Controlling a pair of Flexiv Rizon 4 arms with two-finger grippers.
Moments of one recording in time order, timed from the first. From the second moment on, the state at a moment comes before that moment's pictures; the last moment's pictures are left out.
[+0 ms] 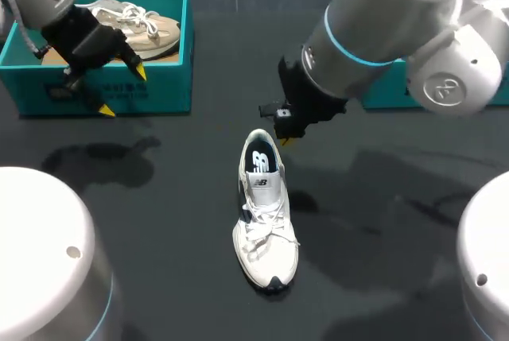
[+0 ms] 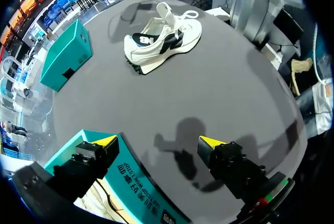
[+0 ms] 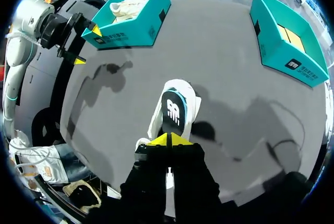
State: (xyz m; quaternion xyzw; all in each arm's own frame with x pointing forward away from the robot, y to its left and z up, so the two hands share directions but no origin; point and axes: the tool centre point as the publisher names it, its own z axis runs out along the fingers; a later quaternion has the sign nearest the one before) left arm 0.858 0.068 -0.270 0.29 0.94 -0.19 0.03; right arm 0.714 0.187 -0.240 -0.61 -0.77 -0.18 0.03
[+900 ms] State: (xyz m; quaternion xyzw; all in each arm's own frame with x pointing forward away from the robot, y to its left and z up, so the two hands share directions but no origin) left arm 0.885 0.071 -0.264 0.28 0.94 -0.21 0.01; right arm 0.728 0.224 -0.284 -0.61 -0.78 -0.11 -0.06
